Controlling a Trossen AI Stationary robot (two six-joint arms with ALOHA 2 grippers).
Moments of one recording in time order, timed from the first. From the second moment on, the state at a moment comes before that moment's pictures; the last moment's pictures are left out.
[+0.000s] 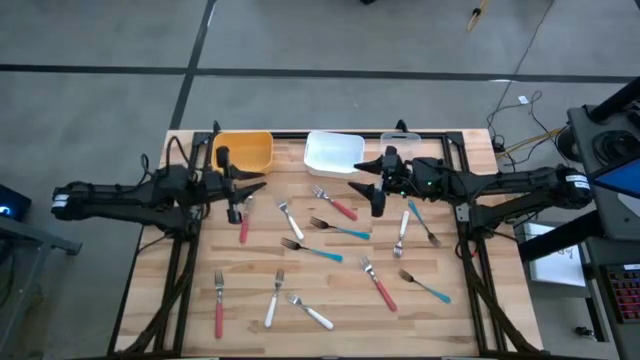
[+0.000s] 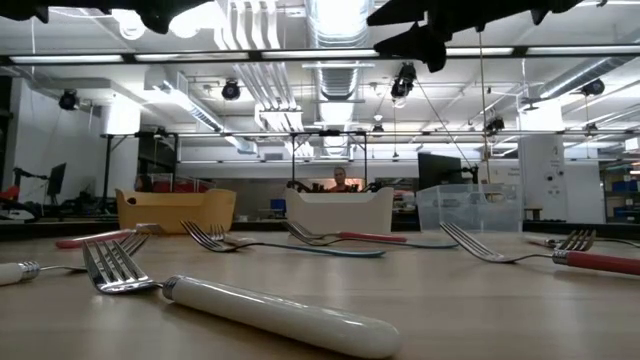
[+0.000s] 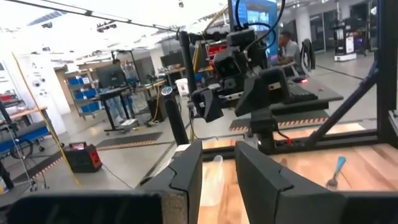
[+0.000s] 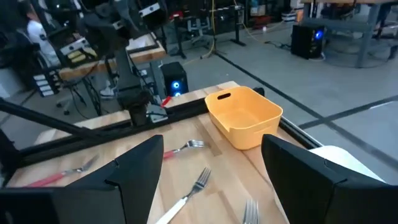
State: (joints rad) left arm 0.02 0.63 0.52 0.22 -0.18 0.24; right arm -0.09 1.17 0.78 0.26 0.16 0.17
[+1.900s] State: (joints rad) left arm 0.02 0.63 0.52 0.19 -0.36 0.26; right arm -0.02 2.10 1.44 -0.68 0.03 0.24
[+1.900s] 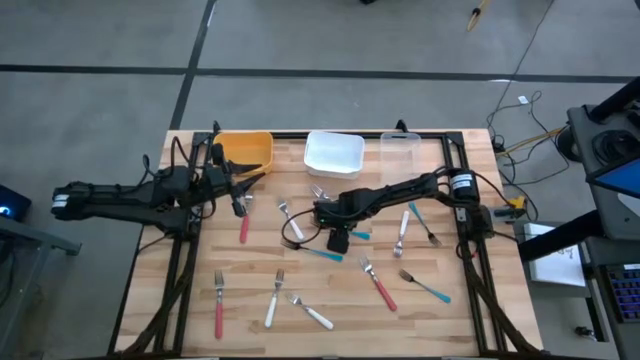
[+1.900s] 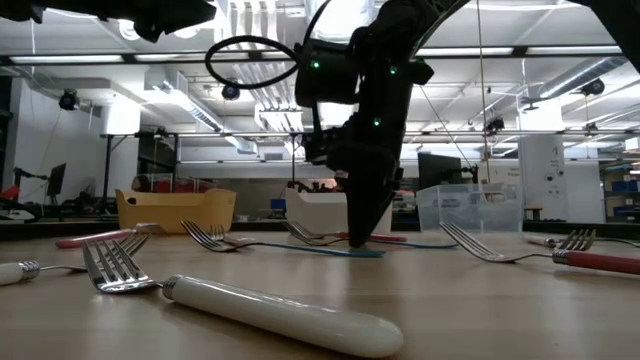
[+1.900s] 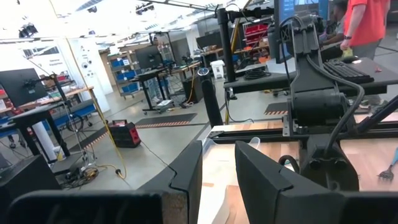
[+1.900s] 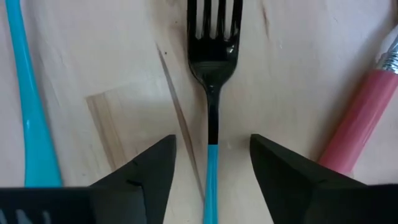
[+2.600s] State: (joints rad) left arm 0.02 0.63 0.52 0.19 -0.36 0.25; right arm -0.02 2.08 1.43 -0.64 0.03 0.36
